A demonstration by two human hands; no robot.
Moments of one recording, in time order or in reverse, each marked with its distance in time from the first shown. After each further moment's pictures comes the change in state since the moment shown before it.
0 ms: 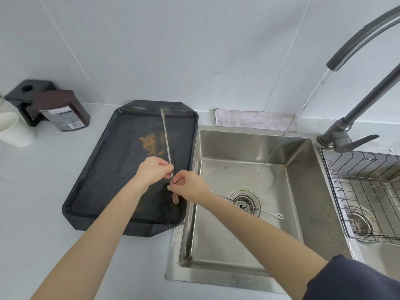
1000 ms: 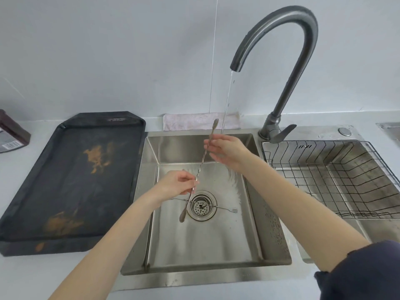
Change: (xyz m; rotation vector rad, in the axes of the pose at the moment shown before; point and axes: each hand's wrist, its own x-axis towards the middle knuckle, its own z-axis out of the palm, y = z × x) left_hand -0.059 0.088 0.132 -0.141 -0.459 0.258; right_hand -0.056 0.082 -0.203 0.872 0.305 0.096
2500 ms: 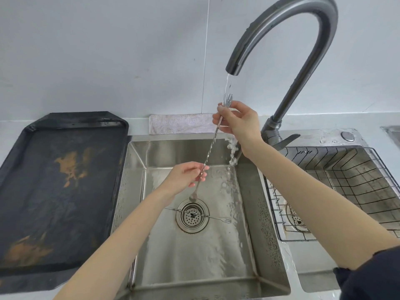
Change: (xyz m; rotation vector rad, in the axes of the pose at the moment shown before) left_hand 0.069 0.028 0.017 -0.160 -0.003 0.057; right_hand 0.041 -0.057 -0.024 -0.118 0.192 -0.412
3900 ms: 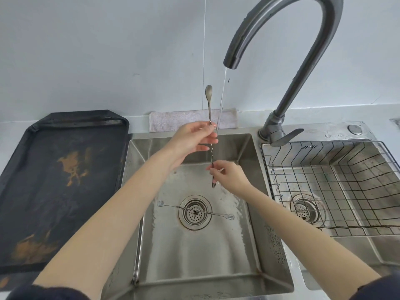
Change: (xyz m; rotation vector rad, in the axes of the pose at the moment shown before) left_hand 0.019 0.070 -0.005 -0.149 0.001 0.096; right_hand -0.044 0.103 -0.011 -0.761 -0.318 0.078
